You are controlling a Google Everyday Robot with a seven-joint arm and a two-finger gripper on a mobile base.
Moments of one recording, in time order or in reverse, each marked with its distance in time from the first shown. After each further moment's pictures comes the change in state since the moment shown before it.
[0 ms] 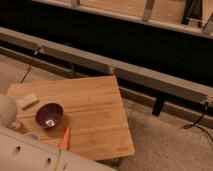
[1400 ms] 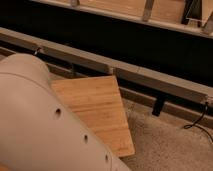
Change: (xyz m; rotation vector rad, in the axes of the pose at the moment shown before) arm 0.139 -0.011 -0.063 0.071 -0.002 0.140
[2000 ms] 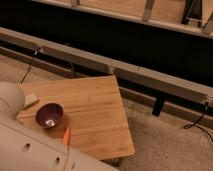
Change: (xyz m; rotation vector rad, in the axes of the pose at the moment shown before) arm -0.046 0.023 0.086 -0.157 0.372 -0.126
